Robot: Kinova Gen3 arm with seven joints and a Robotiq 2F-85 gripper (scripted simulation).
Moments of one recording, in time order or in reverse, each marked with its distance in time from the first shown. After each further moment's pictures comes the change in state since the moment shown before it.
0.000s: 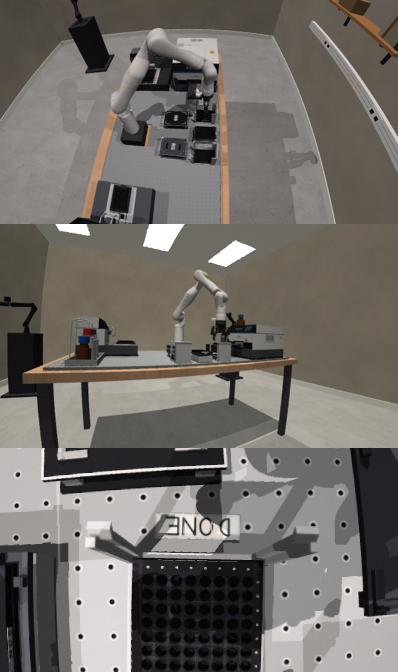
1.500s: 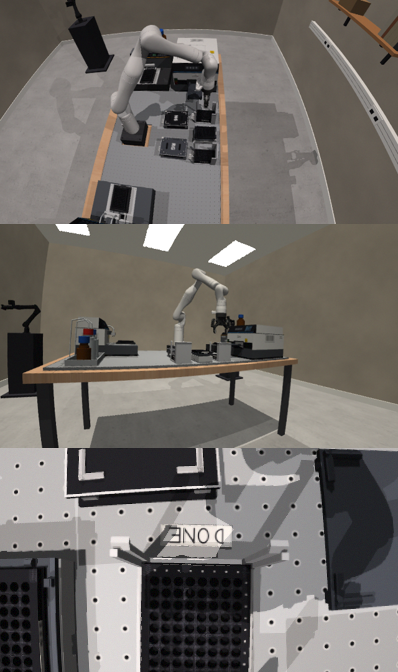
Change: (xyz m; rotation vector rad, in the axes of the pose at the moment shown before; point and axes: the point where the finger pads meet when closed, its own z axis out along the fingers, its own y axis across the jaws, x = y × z) arm 0.000 0.000 -0.052 0.000 0.000 0.000
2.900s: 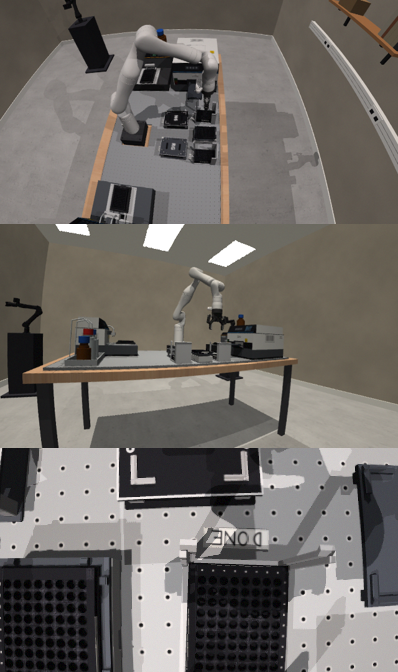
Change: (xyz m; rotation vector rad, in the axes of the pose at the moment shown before) arm -0.002 -0.036 -0.025 0.001 0.000 -0.013
